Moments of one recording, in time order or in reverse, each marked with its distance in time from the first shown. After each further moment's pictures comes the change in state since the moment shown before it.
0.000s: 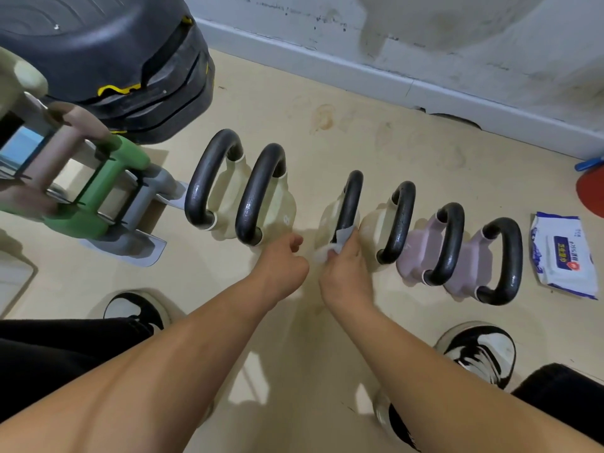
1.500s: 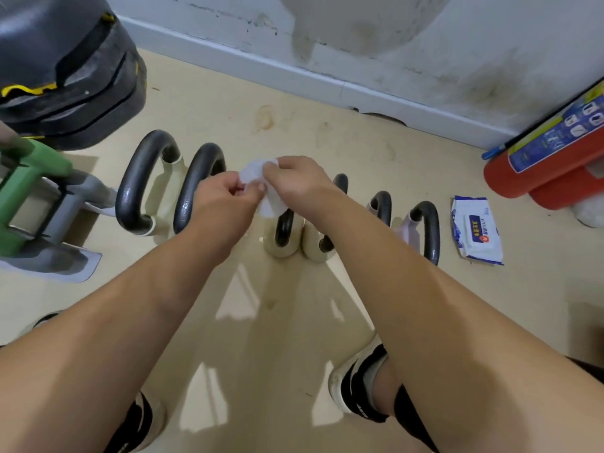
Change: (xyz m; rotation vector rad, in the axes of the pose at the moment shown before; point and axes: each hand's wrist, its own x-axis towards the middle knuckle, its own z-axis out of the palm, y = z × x) left_hand -0.008 0.074 -0.019 -0.236 0.216 0.292; right_hand 0.025 -0.112 -0.107 0.074 -0.198 -0.151
